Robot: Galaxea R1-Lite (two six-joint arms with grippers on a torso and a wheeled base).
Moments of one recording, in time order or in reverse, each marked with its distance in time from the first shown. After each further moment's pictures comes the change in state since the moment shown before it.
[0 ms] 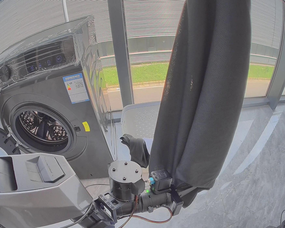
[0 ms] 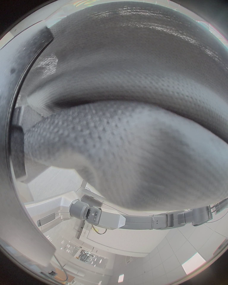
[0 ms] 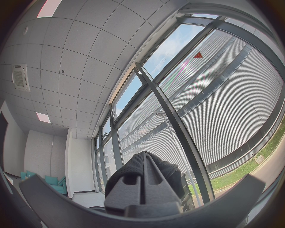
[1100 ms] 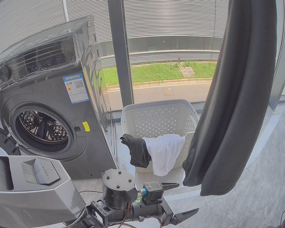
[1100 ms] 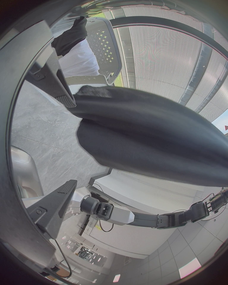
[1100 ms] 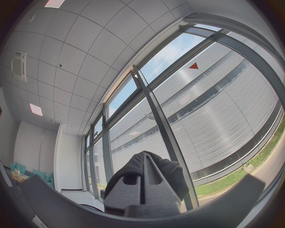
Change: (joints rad) left arm 0.011 -0.027 0.119 0.021 -0.014 0.018; right arm -0.134 -0.123 0.106 0.000 0.020 0.000
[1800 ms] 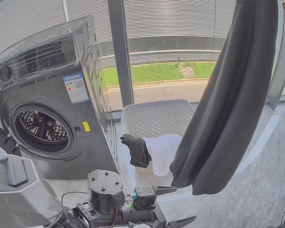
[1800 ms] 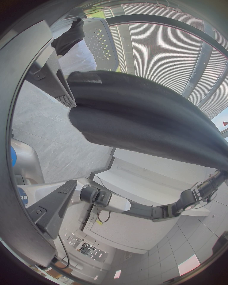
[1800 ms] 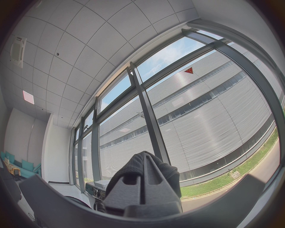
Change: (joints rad) left arm -0.009 -0.134 0.089 0.045 -0.037 0.006; right arm -0.146 -0.059 0.100 0.000 0.010 0.000
